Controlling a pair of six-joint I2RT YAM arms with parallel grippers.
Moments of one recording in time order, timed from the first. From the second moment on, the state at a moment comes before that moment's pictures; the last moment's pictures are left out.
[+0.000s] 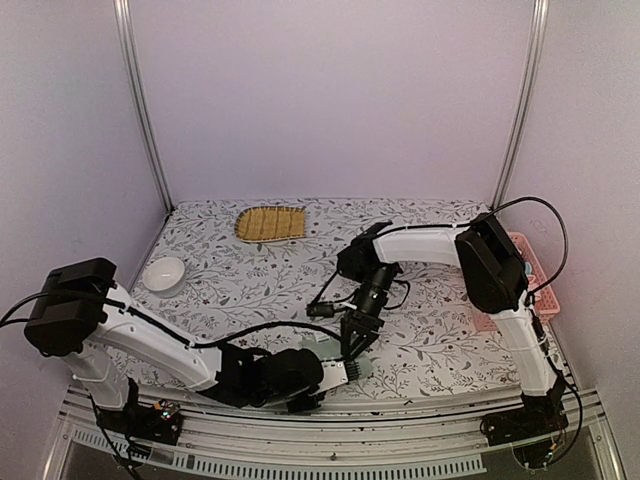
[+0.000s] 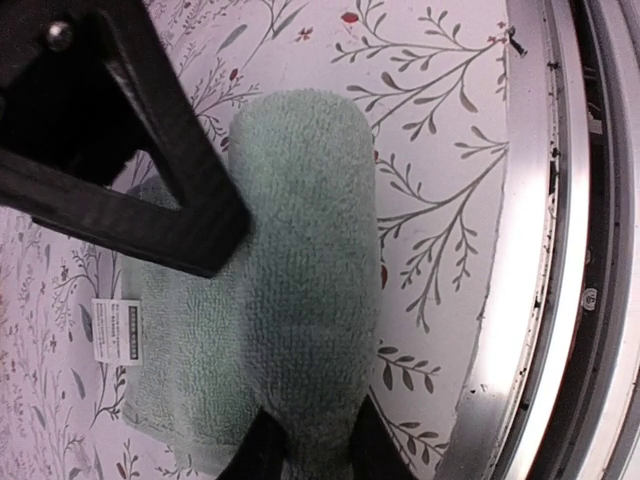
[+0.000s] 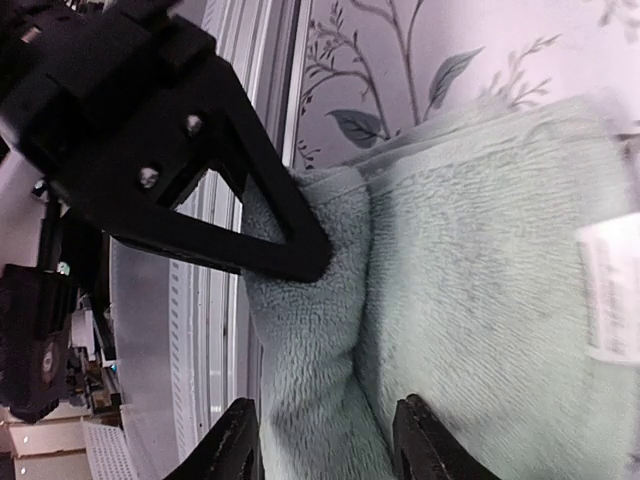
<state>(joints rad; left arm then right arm) -1.42 1.74 0.76 0.12 -0.41 0.16 0.83 2.39 1.85 -1.40 -0.87 -0.87</state>
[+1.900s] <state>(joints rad) -0.88 2.03 1.11 -0.15 0.82 -0.13 1.02 1.76 1.03 -0.41 -0.23 -0.80</state>
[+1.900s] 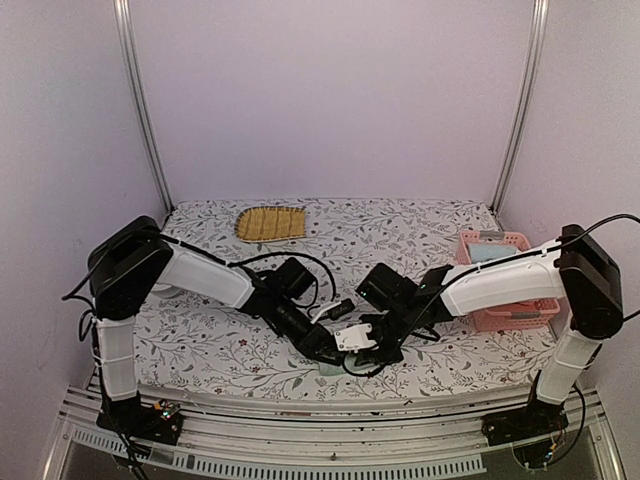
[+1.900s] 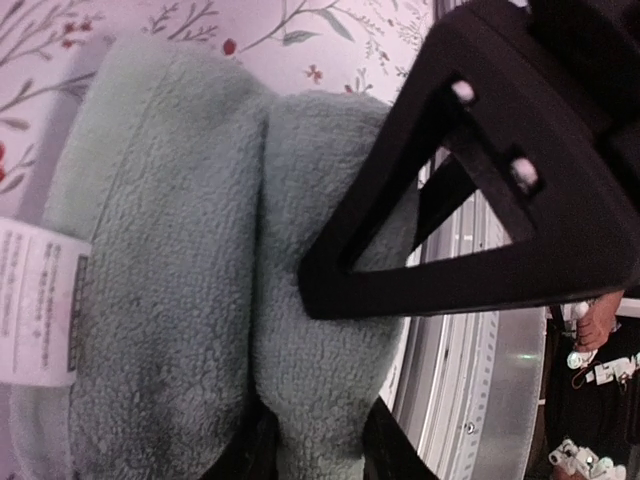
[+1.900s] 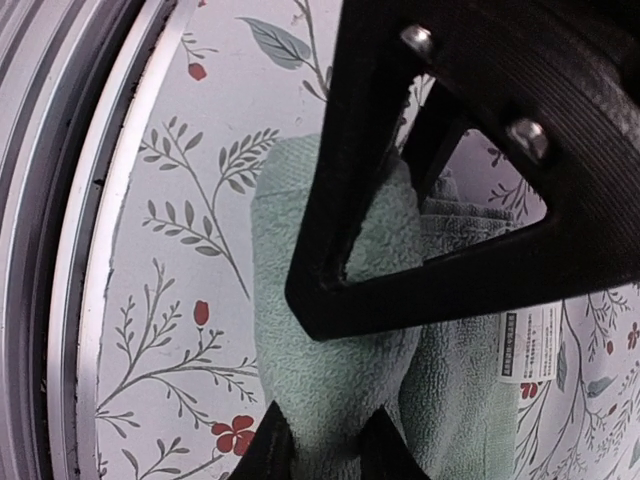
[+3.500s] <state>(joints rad) -1.28 1.86 0.95 0.05 -0.30 0.36 0.72 2.25 1.50 -1.03 -1.00 -0.84</state>
